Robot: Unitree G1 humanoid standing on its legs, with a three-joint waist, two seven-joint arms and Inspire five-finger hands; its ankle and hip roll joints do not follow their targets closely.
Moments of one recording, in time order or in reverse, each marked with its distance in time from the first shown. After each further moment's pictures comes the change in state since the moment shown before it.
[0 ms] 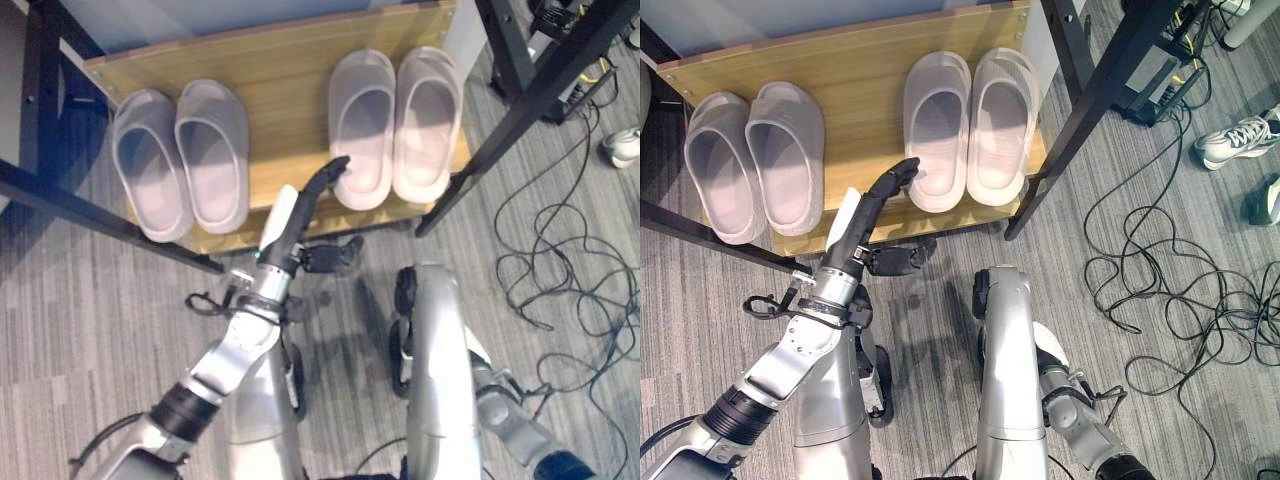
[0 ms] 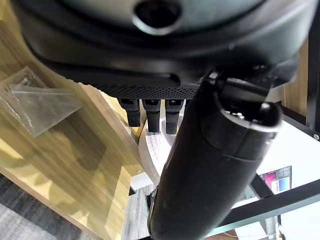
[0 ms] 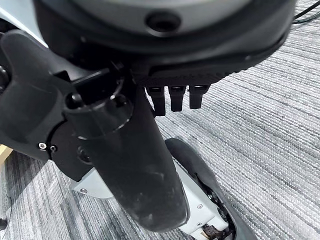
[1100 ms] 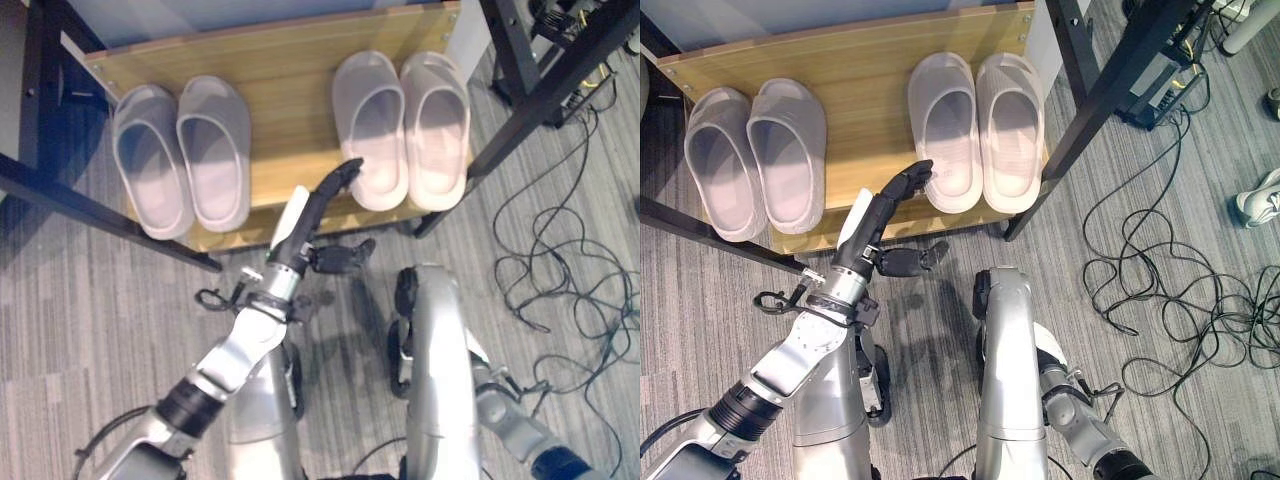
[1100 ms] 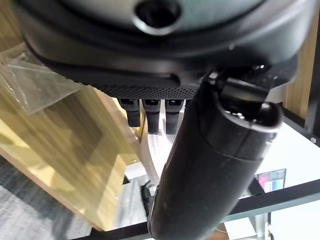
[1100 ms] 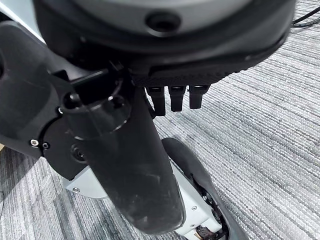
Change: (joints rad) left arm -0.006 0.018 -0.012 0.006 -0.037 -0.006 -0.020; right arm -0.026 0.001 0.025 0.037 0.000 0.003 -0.001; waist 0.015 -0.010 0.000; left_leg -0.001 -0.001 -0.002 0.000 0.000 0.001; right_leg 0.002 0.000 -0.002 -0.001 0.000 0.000
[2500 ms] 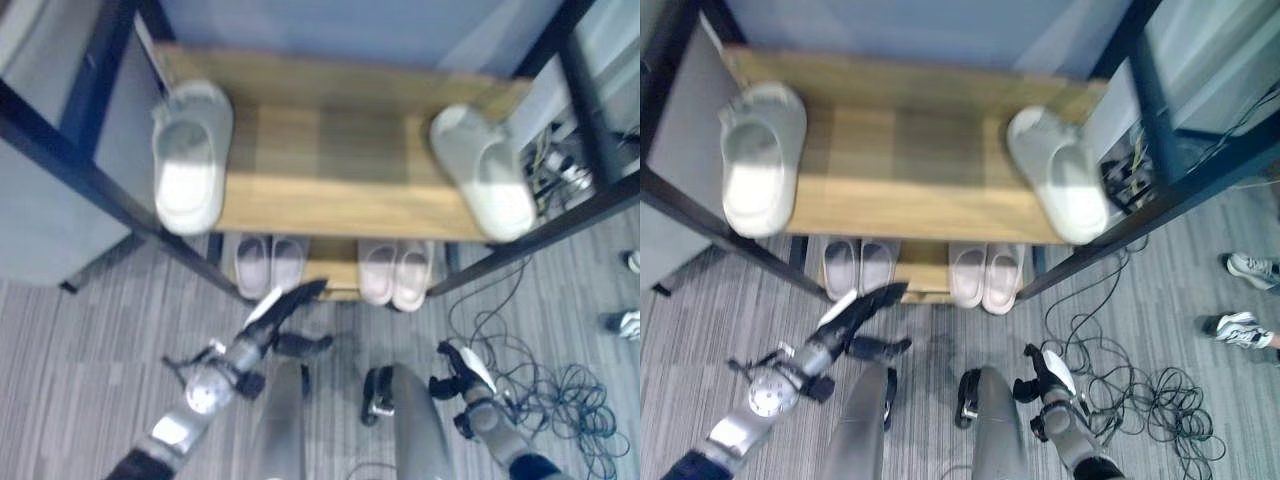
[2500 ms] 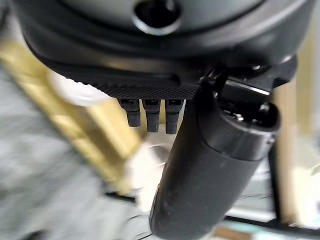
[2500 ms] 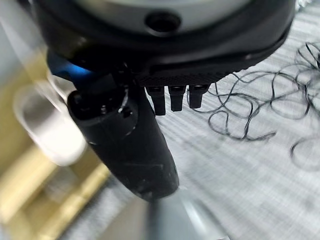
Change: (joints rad) left arm 0.443 0.113 0.058 0.219 -0.059 -0.048 -0.333; right arm 0.053 0.198 -0.185 0.296 0.013 -0.013 0.046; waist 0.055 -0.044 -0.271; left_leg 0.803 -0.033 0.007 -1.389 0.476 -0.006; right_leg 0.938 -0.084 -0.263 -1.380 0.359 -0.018
